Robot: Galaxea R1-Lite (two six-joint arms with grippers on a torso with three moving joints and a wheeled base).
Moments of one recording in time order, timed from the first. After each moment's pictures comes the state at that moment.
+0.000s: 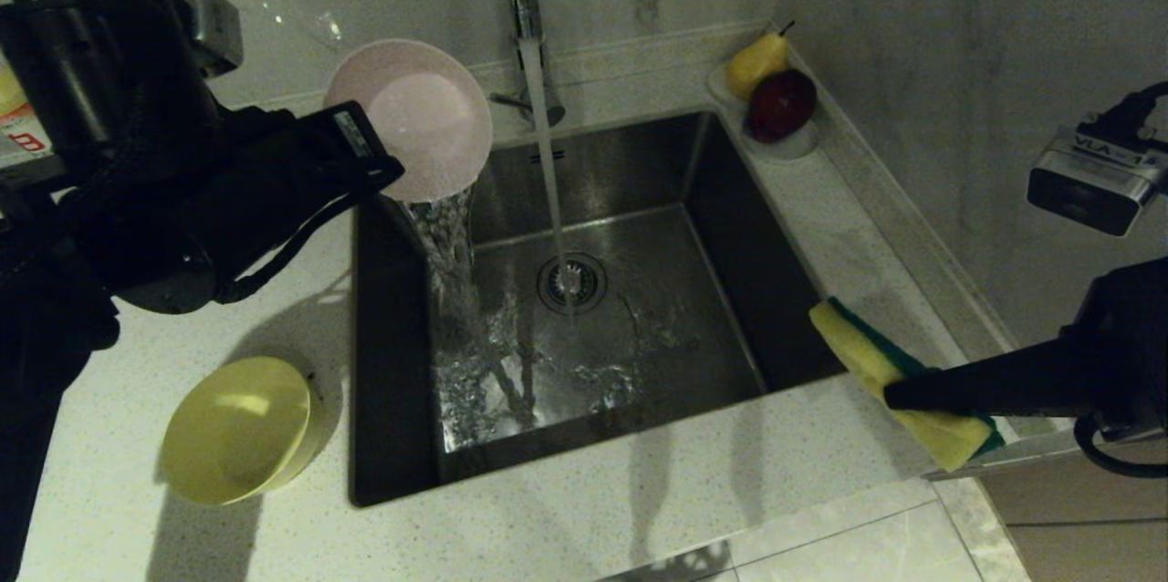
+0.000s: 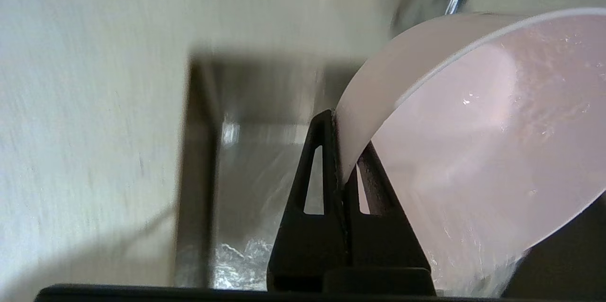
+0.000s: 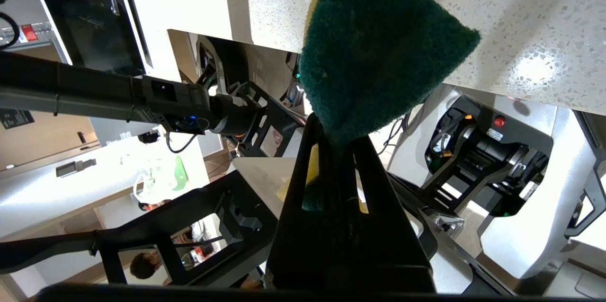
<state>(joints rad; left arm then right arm) -0.44 1.54 -1.05 -0.58 0.48 -0.24 0.51 1.28 -1.26 0.56 0.52 0.51</state>
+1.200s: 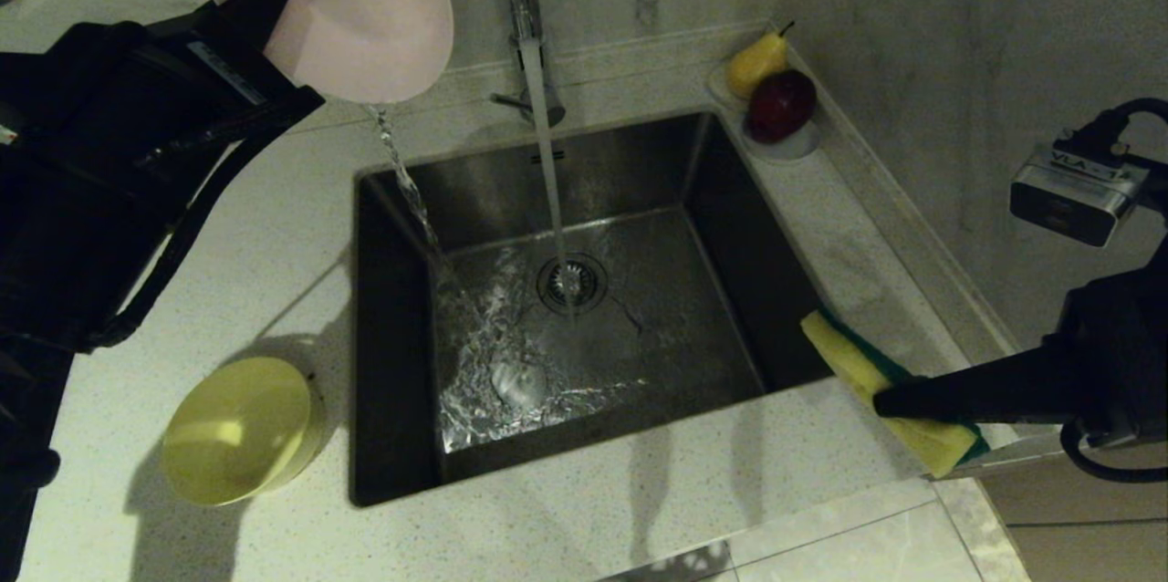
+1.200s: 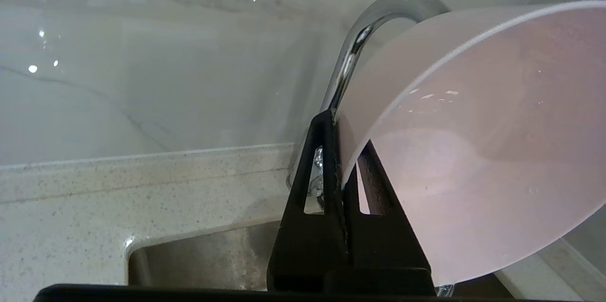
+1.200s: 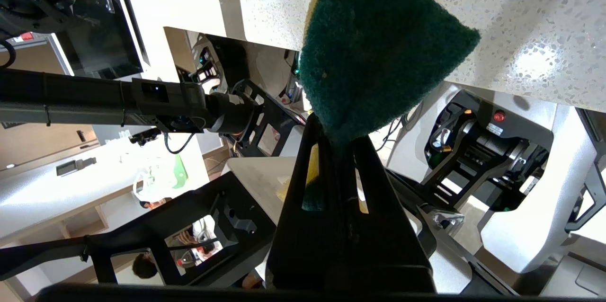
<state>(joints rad) -0.43 1.44 -0.79 -1.28 0.17 0.01 0.51 1.30 -1.24 0.54 0.52 0.51</state>
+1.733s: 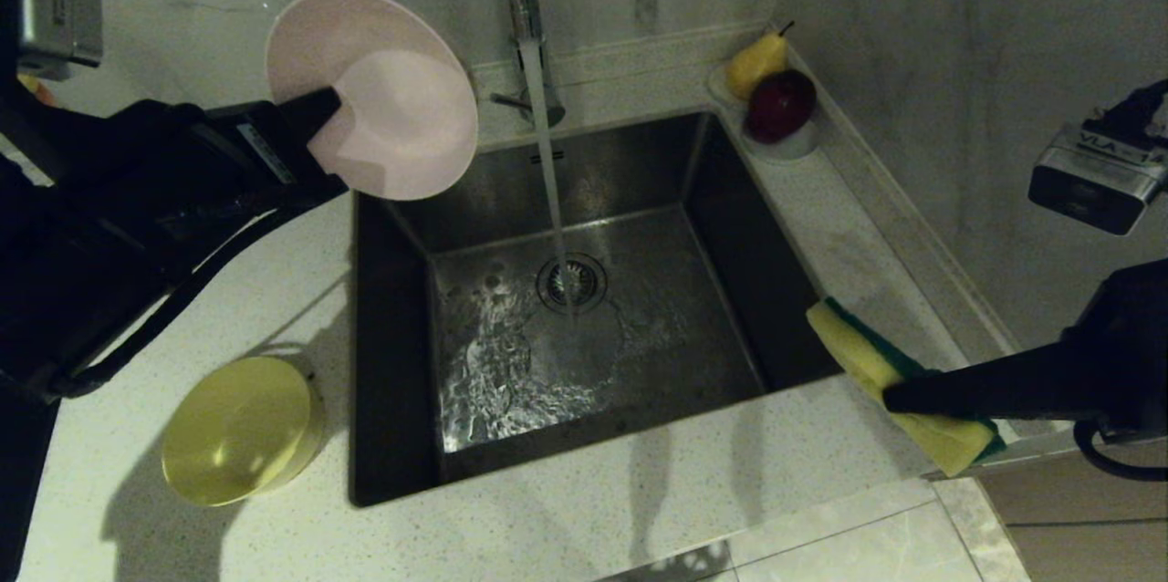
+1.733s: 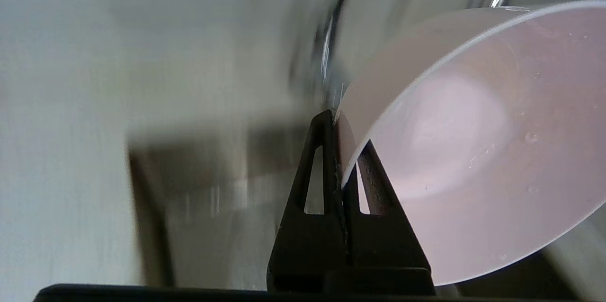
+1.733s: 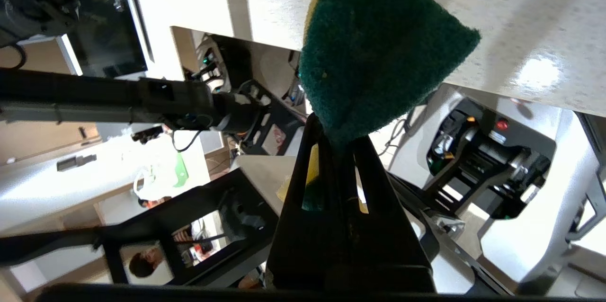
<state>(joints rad) -0.43 1.36 -0.79 -0.87 0.17 -0.10 0.53 1.28 -1.26 0.54 0.52 0.51</state>
